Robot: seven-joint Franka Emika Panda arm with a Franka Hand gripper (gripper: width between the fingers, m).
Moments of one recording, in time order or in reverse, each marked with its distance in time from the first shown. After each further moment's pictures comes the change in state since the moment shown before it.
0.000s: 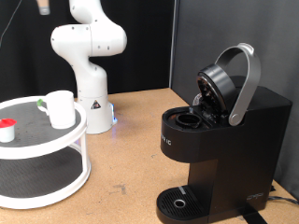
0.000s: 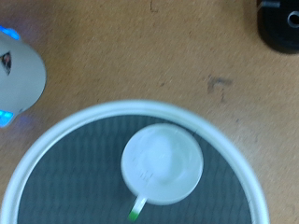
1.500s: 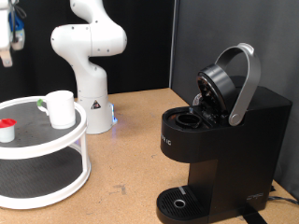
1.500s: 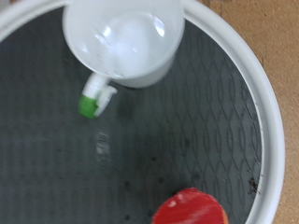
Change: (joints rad) arm -0.014 0.207 -0.184 -0.093 -0.092 0.318 -0.072
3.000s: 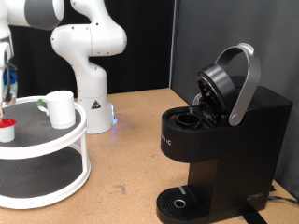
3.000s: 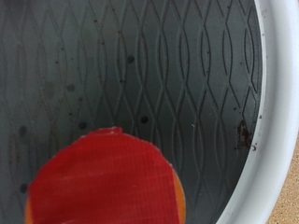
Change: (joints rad) arm -0.002 0.260 -0.065 -0.092 -0.024 0.373 -0.053
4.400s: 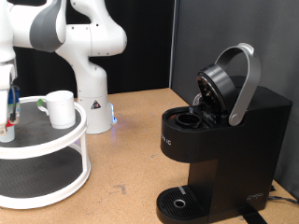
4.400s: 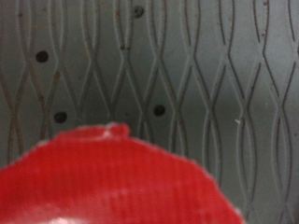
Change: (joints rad) arm 0.000 0.066 -0.040 -0.090 -0.029 0.176 -0.022
